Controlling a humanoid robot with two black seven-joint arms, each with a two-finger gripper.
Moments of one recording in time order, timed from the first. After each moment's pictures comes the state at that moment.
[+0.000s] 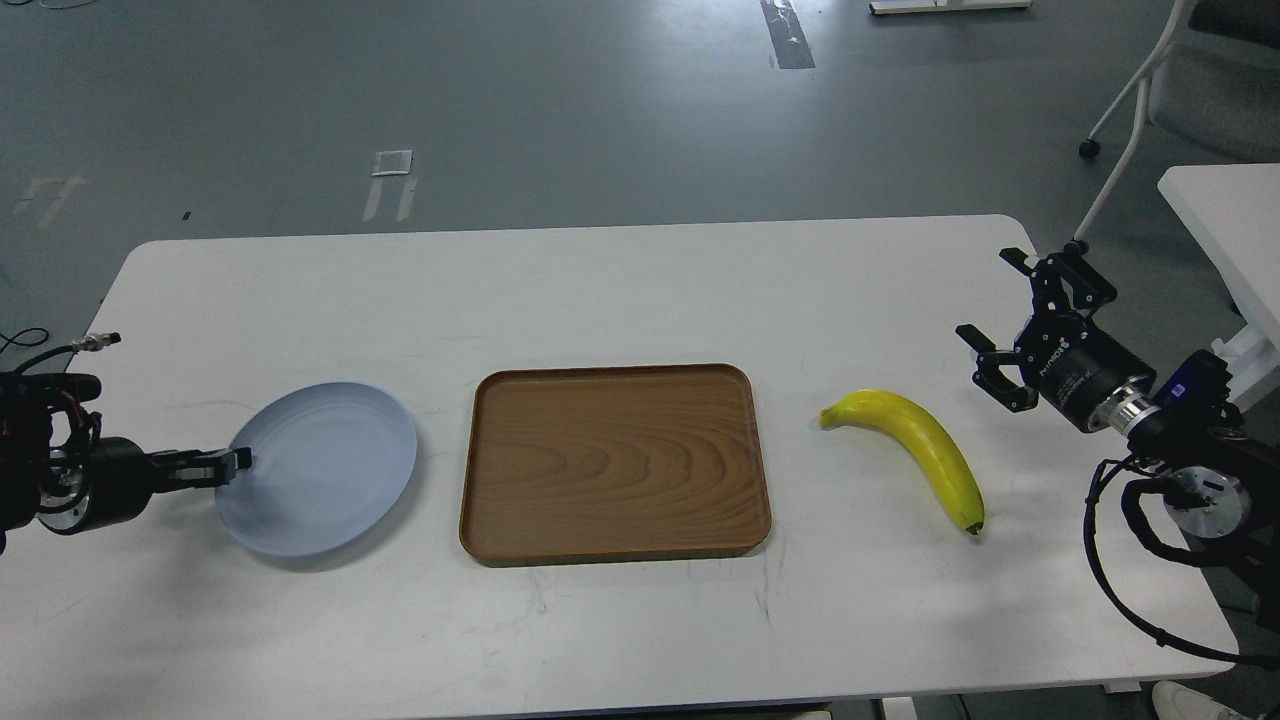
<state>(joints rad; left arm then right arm) -0.63 0.80 -0.30 -0.78 1.54 -0.27 -0.49 0.60 -0.60 0.39 0.73 -0.11 0.49 0.49</state>
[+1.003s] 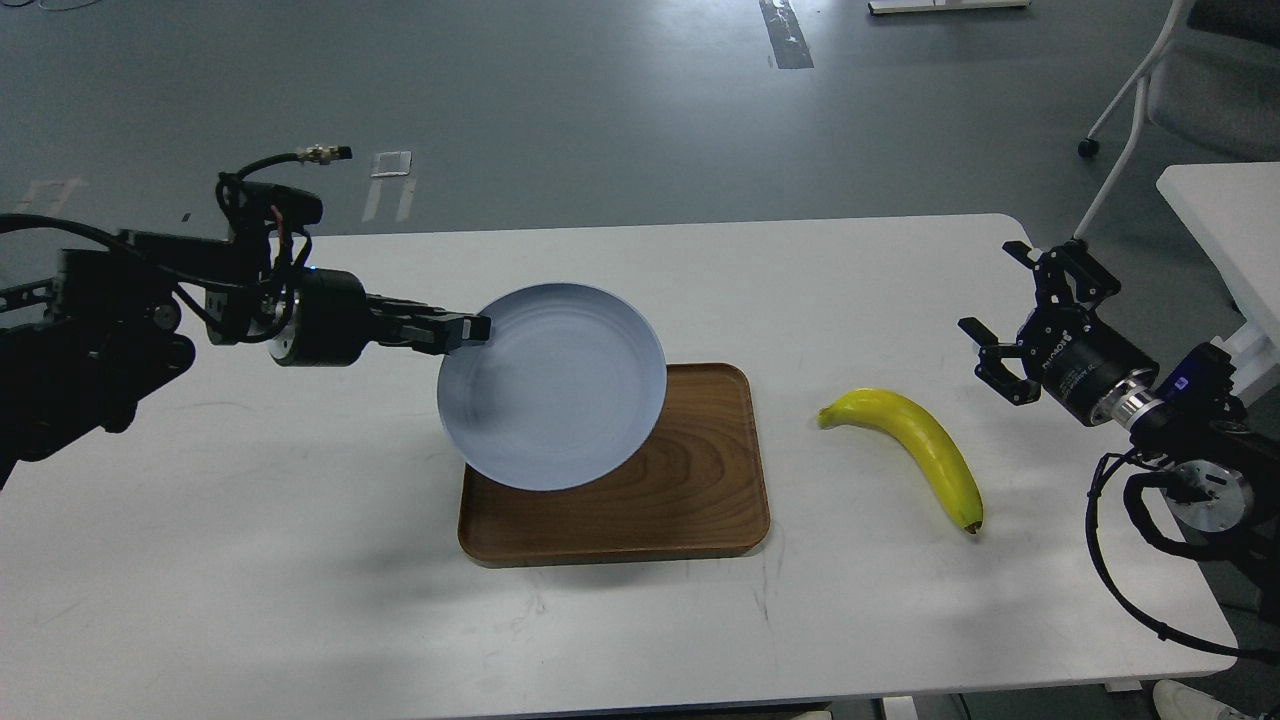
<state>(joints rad) -1.07 0.61 -0.19 -1.06 1.53 -0.47 -0.49 0.61 -0.60 0.39 0.73 -0.11 0.49 0.49</state>
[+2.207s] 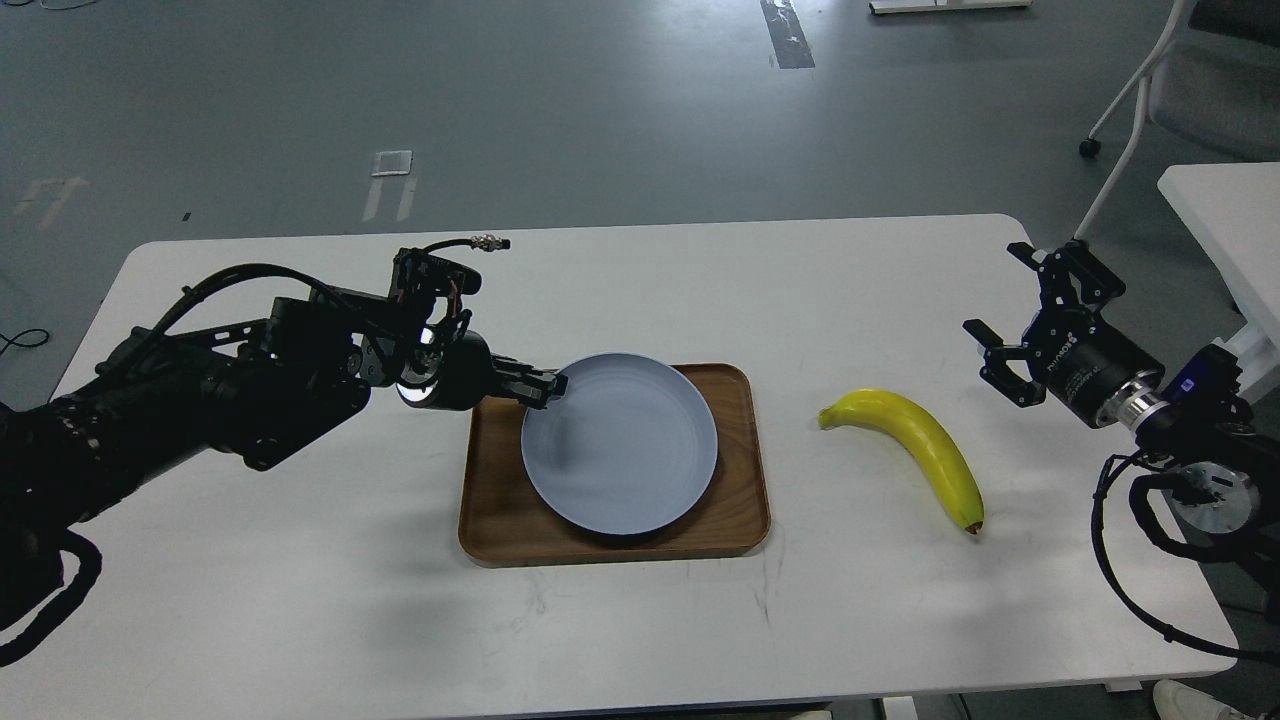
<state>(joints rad) -1.06 0.23 -0.03 -0.67 1.52 -0.40 -0.47 0.61 -0.61 0.38 0.73 -0.11 0.49 0.49</state>
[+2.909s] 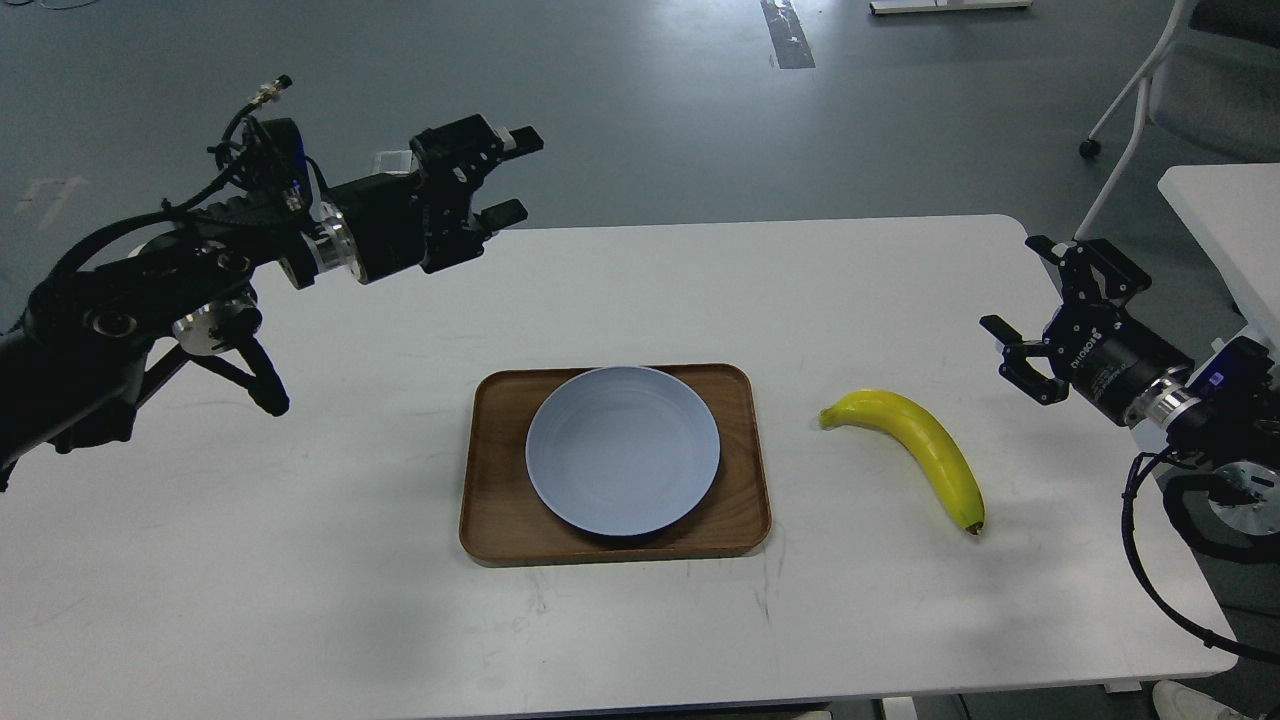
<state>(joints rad) -1.01 0.48 -0.28 -0.81 0.31 -0.49 -0.49 0.60 -0.71 0.38 0.84 -0.11 0.49 0.49</state>
